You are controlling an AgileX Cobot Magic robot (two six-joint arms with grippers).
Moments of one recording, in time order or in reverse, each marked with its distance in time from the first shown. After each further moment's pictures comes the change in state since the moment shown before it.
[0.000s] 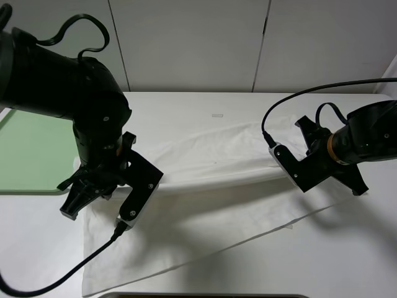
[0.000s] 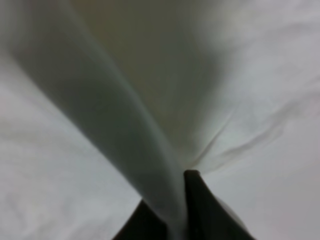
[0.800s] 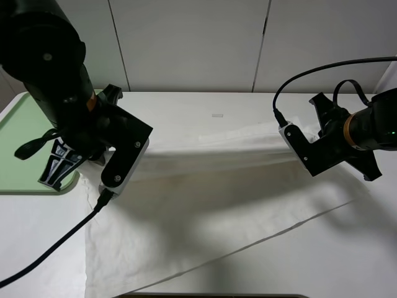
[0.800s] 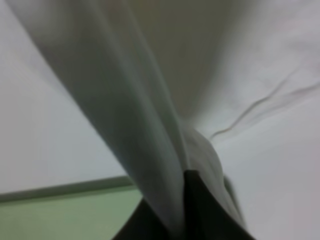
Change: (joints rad) left arm 0.000 -0.220 -0.052 0.069 0.040 -0.041; right arm 0.000 -0.133 0.009 0.013 0.052 0.000
